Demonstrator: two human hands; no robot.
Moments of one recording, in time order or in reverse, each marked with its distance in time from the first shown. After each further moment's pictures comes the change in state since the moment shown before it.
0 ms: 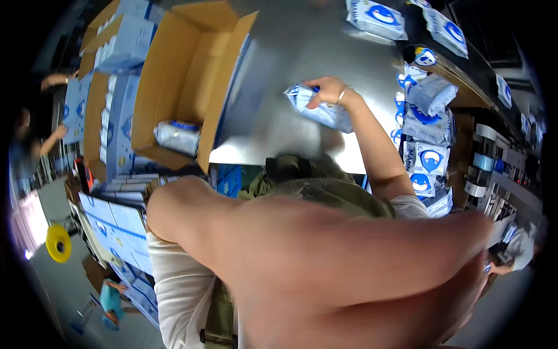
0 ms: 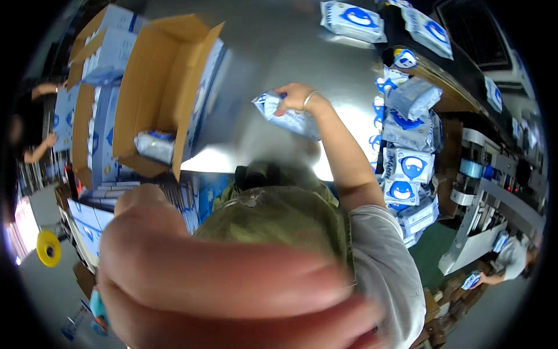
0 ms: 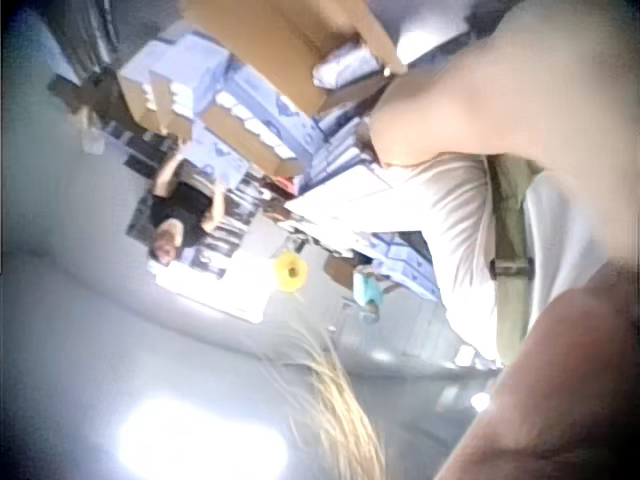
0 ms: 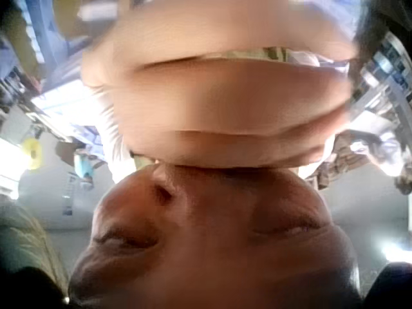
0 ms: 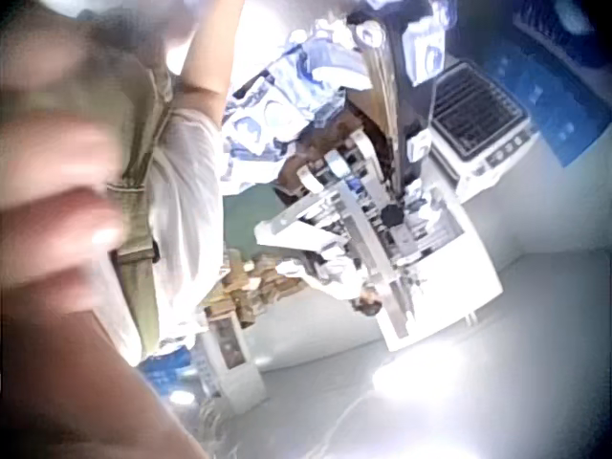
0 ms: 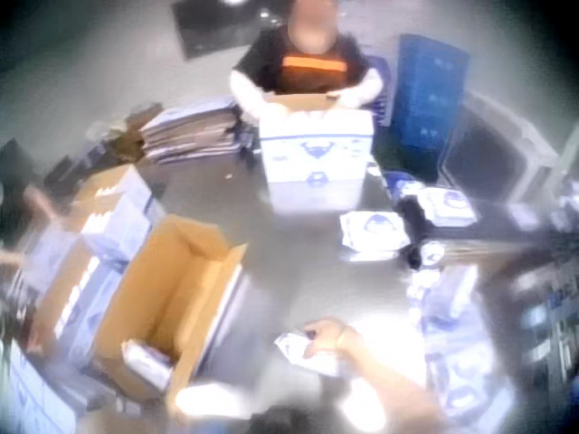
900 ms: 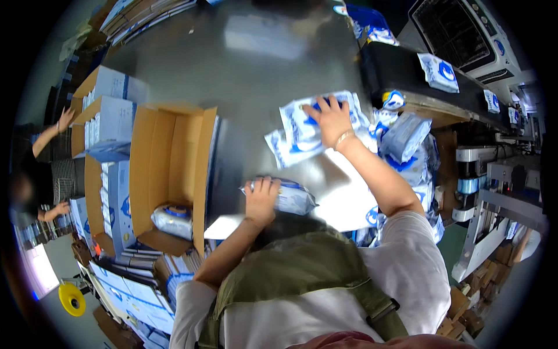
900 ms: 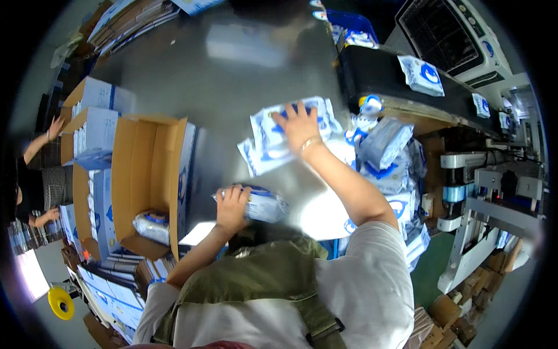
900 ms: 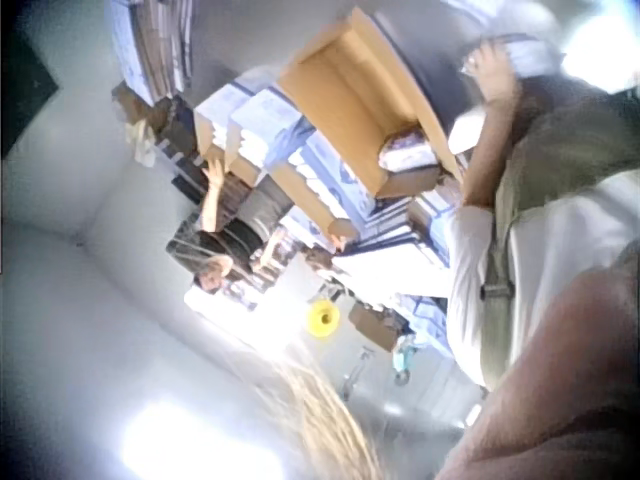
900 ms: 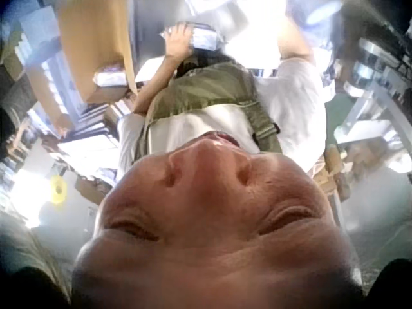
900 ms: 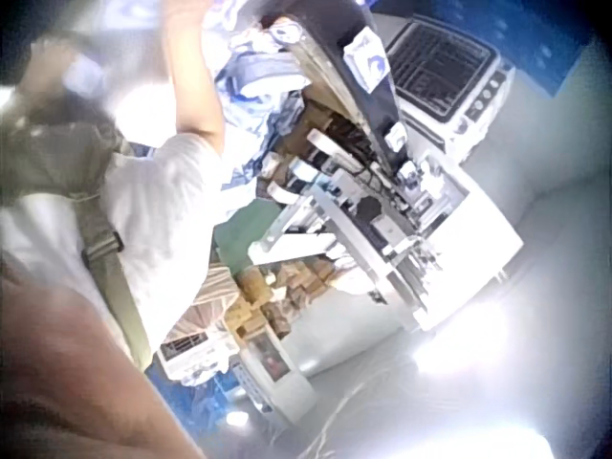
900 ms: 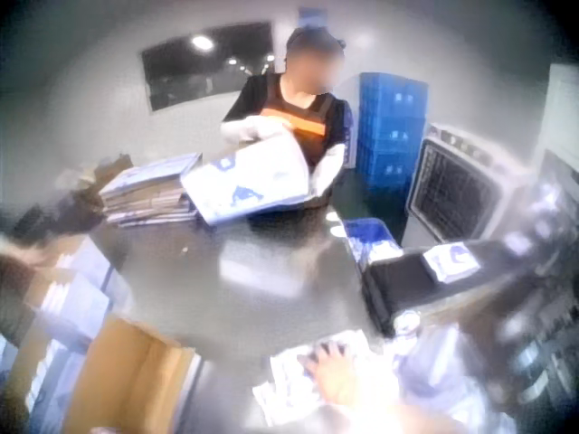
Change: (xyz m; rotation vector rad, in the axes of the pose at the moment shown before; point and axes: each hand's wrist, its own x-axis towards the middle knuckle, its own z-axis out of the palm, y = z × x) left_hand -0.166 -0.144 0.180 0.349 -0.371 -1.139; right_hand -0.013 0.047 -0.100 -0.681 0.666 0.017
